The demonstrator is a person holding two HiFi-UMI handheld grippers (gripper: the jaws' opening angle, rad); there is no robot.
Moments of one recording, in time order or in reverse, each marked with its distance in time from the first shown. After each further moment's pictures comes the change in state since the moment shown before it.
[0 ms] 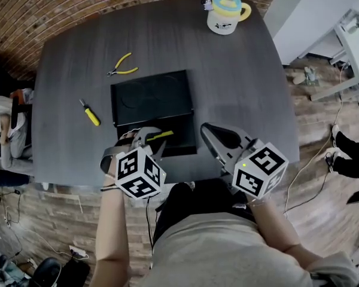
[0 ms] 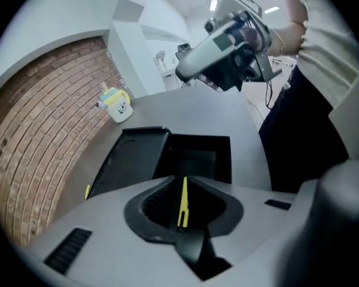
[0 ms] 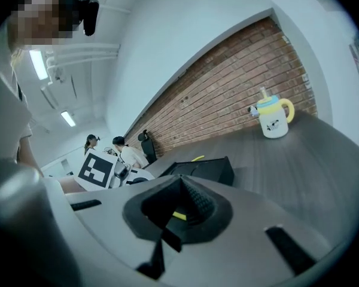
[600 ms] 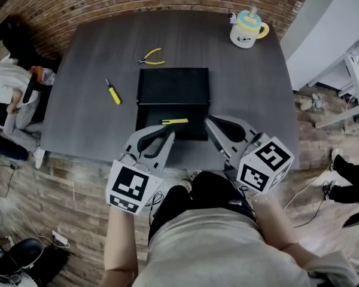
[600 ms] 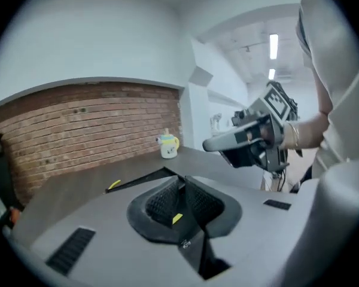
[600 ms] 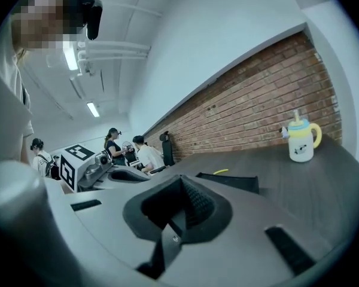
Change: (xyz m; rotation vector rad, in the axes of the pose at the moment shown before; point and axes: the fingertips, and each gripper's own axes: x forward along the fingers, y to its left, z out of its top) left arm -0.143 -0.006 0.045 -0.538 -0.545 0.362; right arm -0.015 0.073 0.022 -0.185 -0.042 0.144
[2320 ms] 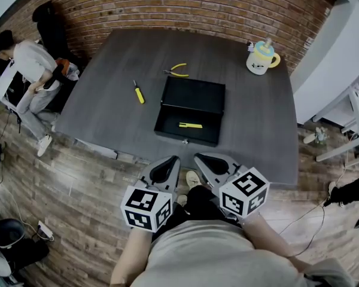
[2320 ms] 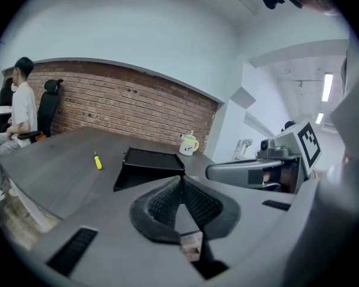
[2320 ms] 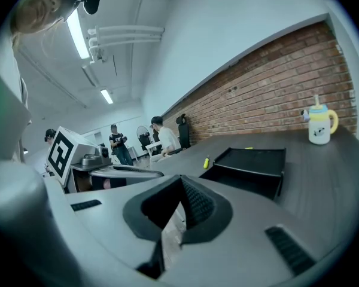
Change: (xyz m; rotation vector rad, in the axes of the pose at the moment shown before) left arm -0.083 -0.039 -0.048 -0.452 -0.059 0.248; right arm -0.005 0.104 -0.070 -0.063 0.162 0.111
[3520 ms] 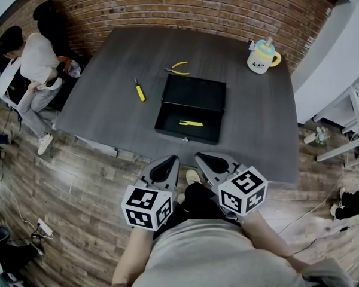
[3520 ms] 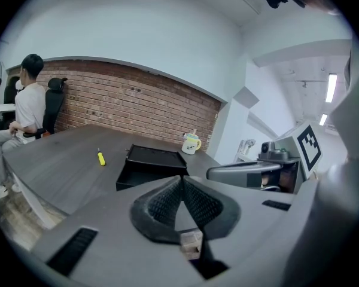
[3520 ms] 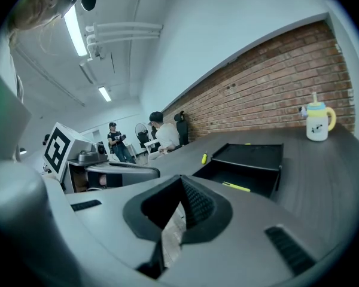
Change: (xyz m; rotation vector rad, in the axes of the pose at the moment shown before) left arm -0.003 0.001 -0.008 -0.022 0.007 0.029; right arm -0.002 -0.005 -0.011 -0.002 0.033 -0.022
